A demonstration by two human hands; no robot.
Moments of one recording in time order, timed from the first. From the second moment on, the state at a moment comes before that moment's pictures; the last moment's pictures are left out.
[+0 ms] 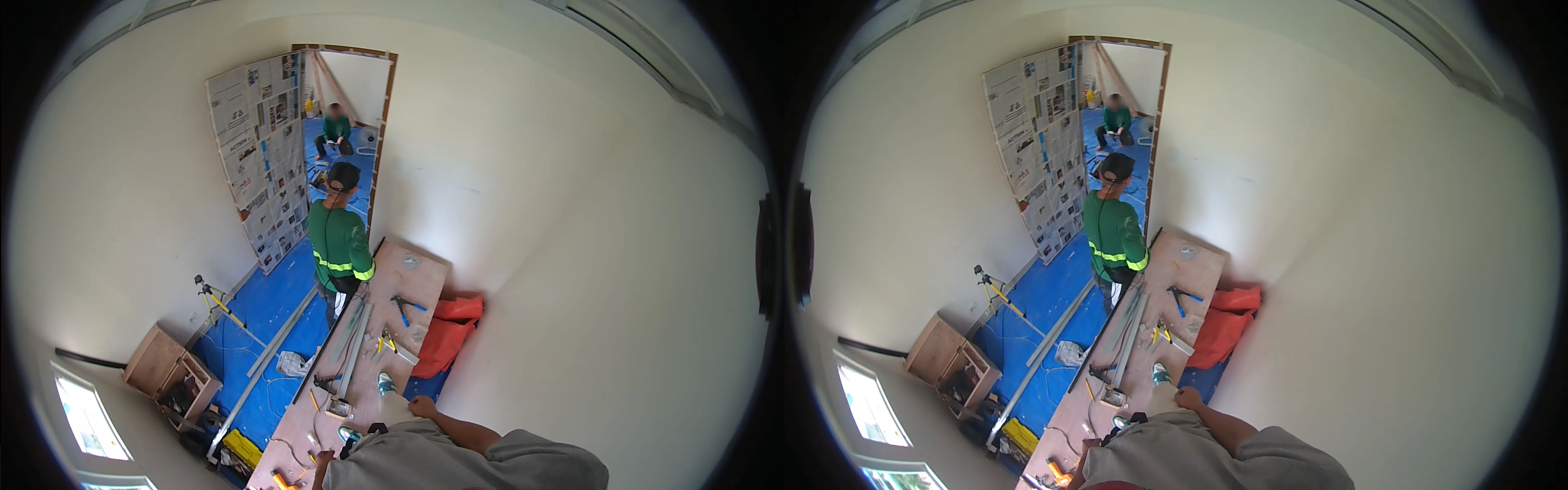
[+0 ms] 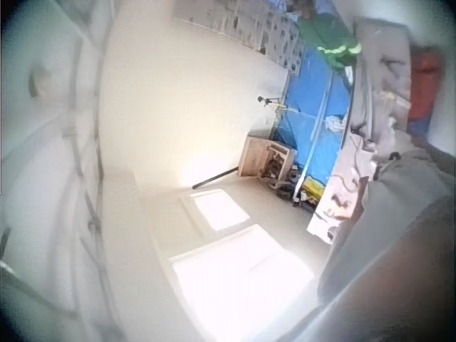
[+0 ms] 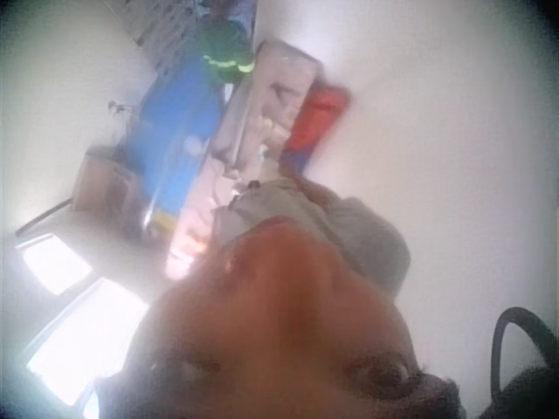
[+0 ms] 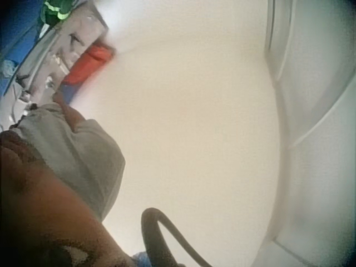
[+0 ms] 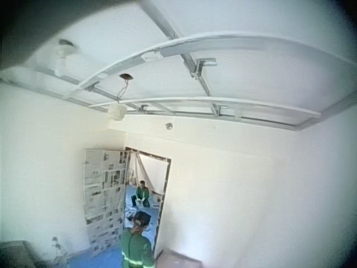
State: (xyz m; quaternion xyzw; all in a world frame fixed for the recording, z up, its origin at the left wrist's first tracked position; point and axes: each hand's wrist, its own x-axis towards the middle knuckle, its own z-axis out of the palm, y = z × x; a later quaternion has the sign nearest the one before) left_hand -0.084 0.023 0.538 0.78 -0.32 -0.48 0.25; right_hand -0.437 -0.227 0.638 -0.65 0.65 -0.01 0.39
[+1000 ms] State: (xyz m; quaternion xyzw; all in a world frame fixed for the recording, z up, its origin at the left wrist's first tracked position) left_hand -0.091 0.045 0.535 0.78 -0.23 -0.51 0.29; right_hand -0.435 -0.238 0.619 -0.69 0.63 -0.02 0.37
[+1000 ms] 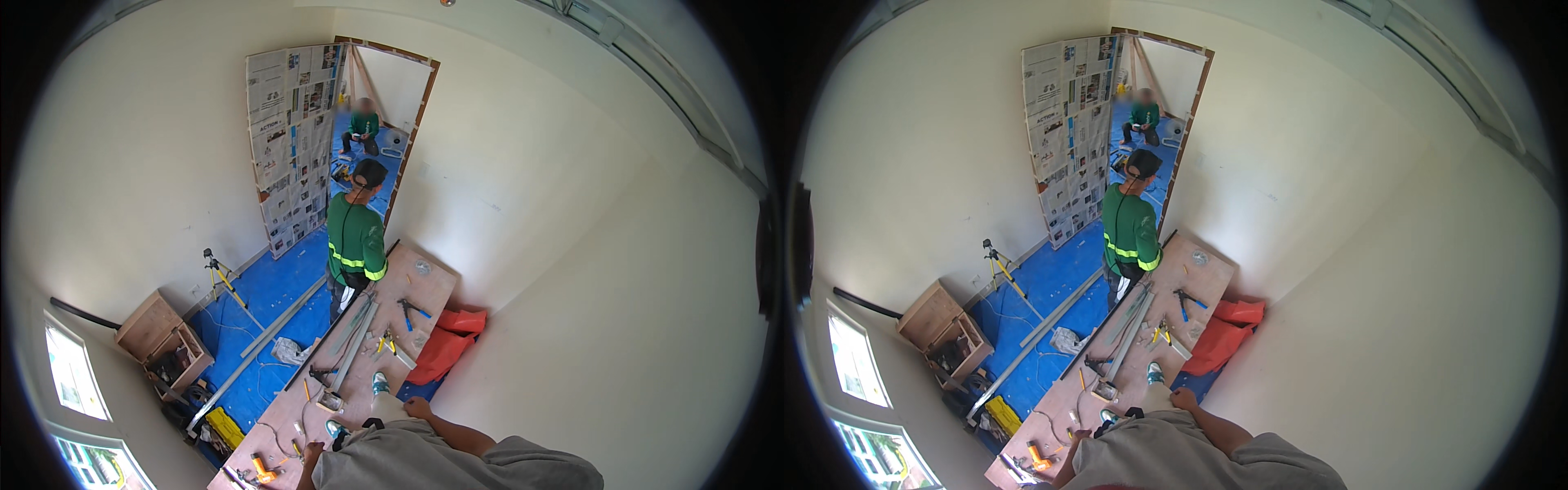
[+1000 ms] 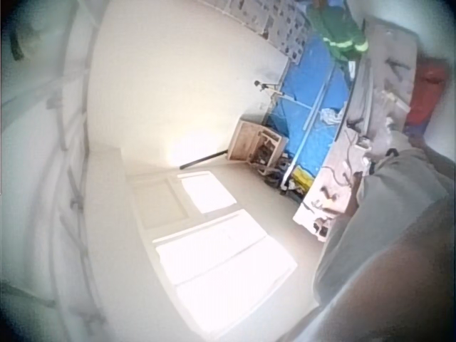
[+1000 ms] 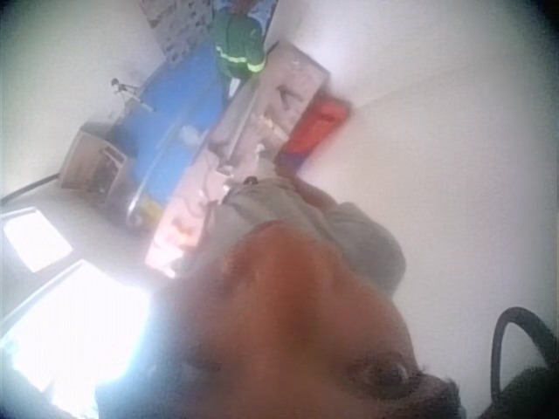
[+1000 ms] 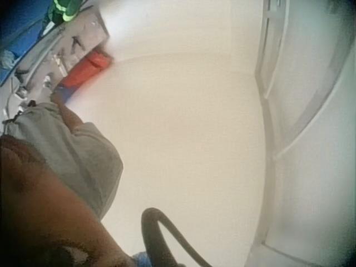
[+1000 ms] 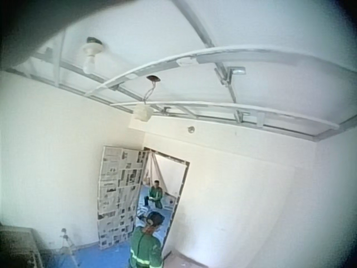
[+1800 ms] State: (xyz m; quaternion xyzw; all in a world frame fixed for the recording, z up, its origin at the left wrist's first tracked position) left_hand -0.104 0.060 0.501 0.85 -0.15 -0.46 0.20; right_hand -0.425 -0.229 0.615 -0.68 0.64 -0.03 0.36
